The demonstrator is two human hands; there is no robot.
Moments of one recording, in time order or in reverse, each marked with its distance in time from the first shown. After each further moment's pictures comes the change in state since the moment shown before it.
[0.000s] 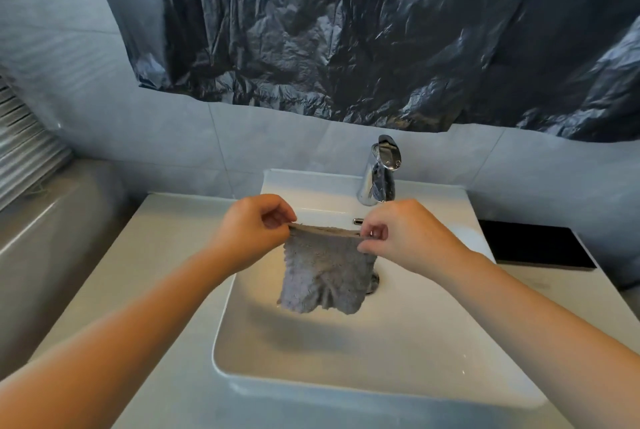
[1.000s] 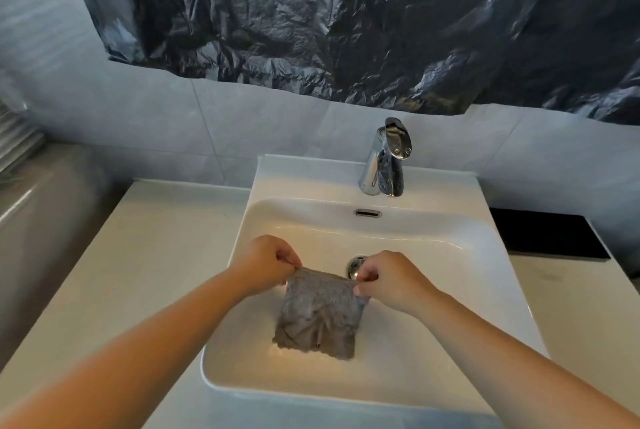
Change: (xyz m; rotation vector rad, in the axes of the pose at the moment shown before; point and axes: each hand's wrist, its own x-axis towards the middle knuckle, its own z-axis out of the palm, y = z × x) left_hand 0.014 -0.062 0.063 0.017 -0.360 -0.338; right_hand -0.001 0.042 0.101 0.267 -0.295 0.377
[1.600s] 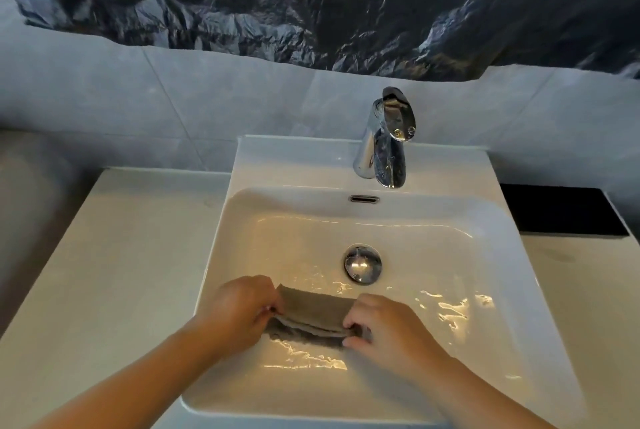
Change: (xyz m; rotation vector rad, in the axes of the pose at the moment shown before) left_hand -0.007 -0.066 0.031 0.493 -0.019 0.460; right_hand -0.021 0.040 0.061 -0.128 0.011 -0.281
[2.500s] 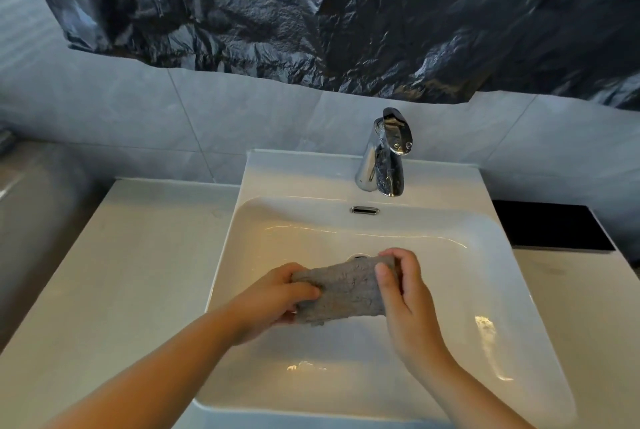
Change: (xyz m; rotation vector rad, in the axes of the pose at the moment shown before) left_hand 0.021 0.058 -0.037 -1.207 -0.251 -0.511; right_hand -0.006 -0.045 -0.035 0.712 0.625 0.188
